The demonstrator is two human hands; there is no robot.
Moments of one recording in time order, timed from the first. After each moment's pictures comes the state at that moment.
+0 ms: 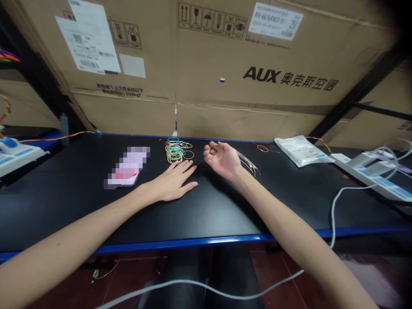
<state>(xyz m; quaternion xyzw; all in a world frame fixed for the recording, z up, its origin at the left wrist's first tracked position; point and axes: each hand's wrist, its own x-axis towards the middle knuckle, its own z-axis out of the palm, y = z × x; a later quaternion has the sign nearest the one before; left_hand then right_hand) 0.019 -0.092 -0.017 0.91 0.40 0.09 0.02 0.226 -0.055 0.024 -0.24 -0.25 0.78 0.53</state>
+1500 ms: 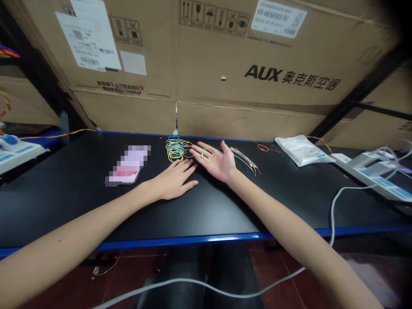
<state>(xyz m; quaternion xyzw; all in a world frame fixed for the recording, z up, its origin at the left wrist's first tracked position) 0.022 -0.092 -0.015 0.92 0.38 0.09 -0.01 0.215 -0.057 0.009 -0.19 -0.25 0.80 0.50</state>
